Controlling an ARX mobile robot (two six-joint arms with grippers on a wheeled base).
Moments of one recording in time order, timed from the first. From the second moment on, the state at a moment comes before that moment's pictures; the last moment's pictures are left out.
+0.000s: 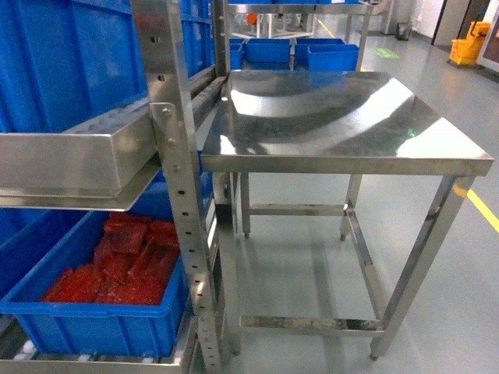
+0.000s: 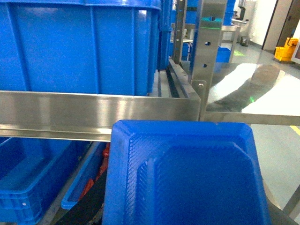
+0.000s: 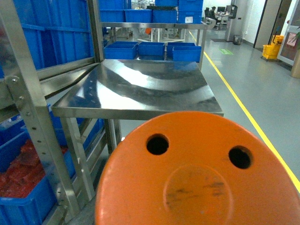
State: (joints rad) left arm 0.00 0.01 0.01 -0.01 0.00 0.00; right arm 0.00 0.00 0.01 -0.01 0.00 0.01
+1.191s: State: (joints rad) left arm 0.00 0.01 0.01 -0.01 0.00 0.00; right arm 0.00 0.00 0.01 -0.01 0.00 0.01
